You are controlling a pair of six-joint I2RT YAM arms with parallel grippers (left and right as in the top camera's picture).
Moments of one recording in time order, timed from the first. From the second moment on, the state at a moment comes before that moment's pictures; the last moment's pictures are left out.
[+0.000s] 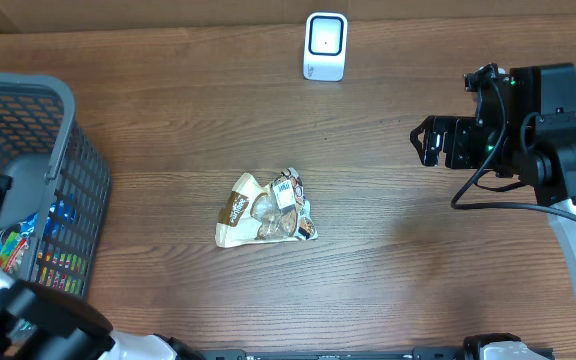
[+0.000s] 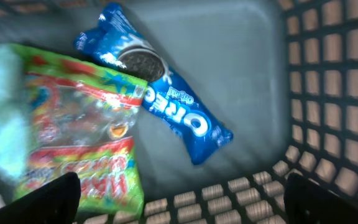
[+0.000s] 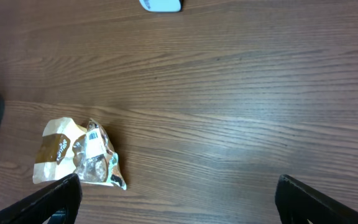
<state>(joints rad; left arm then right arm) 0.90 1.71 1.61 -1.13 0.08 -0.47 0.10 1.34 1.46 -1.09 -0.29 0.15</state>
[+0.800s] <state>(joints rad) 0.64 1.91 1.36 -0.84 -0.25 -0.90 0.10 1.34 1.46 -1.09 -0.30 0.15</state>
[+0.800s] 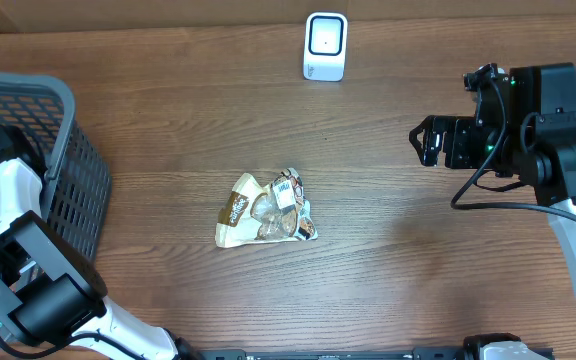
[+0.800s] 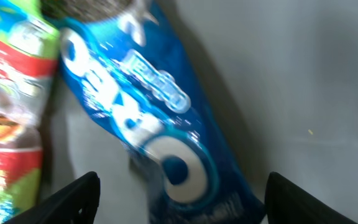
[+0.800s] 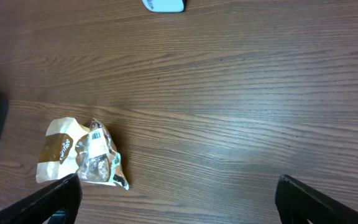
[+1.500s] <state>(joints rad) 0.64 1.98 1.40 -0.89 -0.30 -0.83 0.10 1.34 1.46 -1.08 -0.30 0.15</state>
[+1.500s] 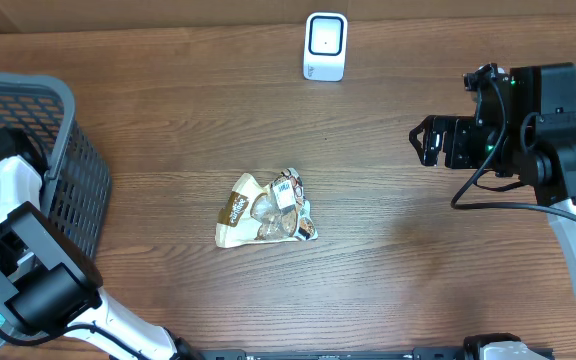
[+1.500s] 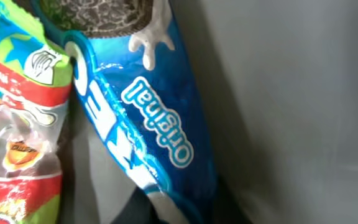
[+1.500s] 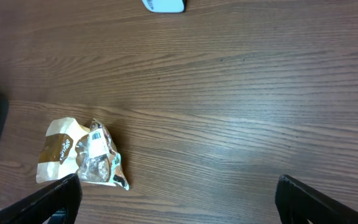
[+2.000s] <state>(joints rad) 0.64 1.94 2.18 -1.48 -0.02 -0.50 0.10 1.34 1.46 -1.08 -0.31 0.15</state>
